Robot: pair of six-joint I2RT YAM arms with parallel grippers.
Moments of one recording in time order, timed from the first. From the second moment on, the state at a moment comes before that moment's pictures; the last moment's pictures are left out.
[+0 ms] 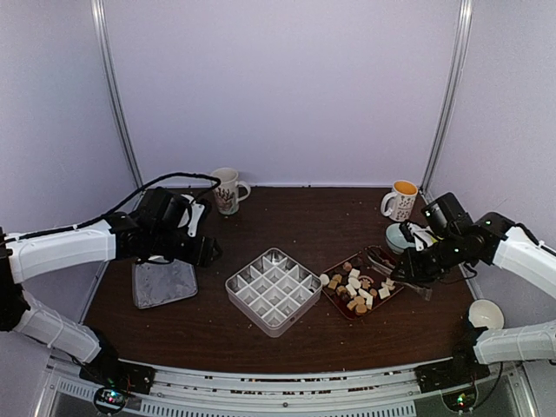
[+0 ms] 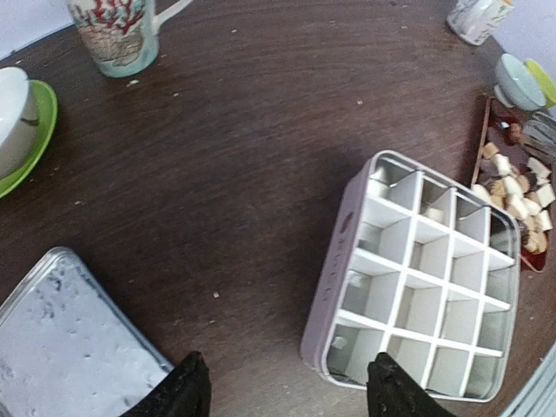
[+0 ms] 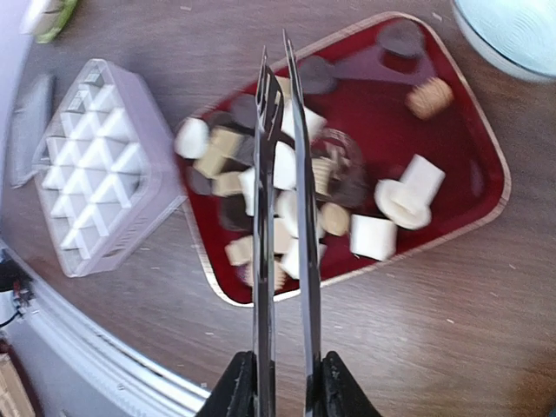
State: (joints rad) left arm -0.68 1.31 0.89 -0.38 -0.01 -0.29; right arm 0.50 1.01 0.85 -0.88 -0.17 0.45
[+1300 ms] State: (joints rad) left arm -1.13 1.69 1.26 -0.09 -0.21 0.82; right arm 0.75 1.11 1.01 -0.66 -0.55 0.50
